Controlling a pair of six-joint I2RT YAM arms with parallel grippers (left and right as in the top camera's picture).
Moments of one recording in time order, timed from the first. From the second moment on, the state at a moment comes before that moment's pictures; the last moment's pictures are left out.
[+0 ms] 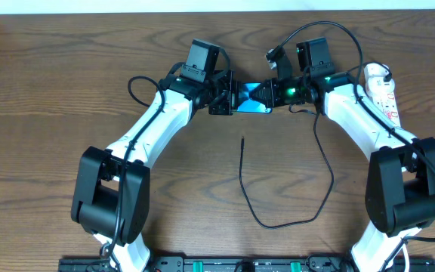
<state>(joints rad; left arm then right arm) -0.39 1.87 1.38 -0.43 0.52 -1.92 0.27 1.90 1.35 -0.41 -0.70 0.20</state>
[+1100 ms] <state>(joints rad) -0.32 1.87 1.38 0.13 0.44 -1.72 0.09 1.91 1.35 0.25 -0.85 1.60</state>
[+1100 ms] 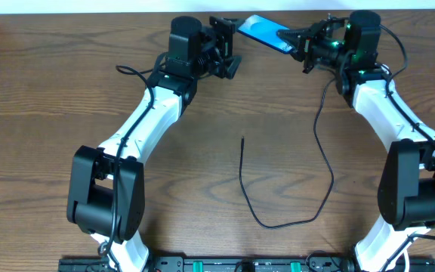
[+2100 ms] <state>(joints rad) -0.32 1.87 1.38 0.15 0.33 -1.66 0.15 1.91 1.35 0.37 -0.99 1.76</state>
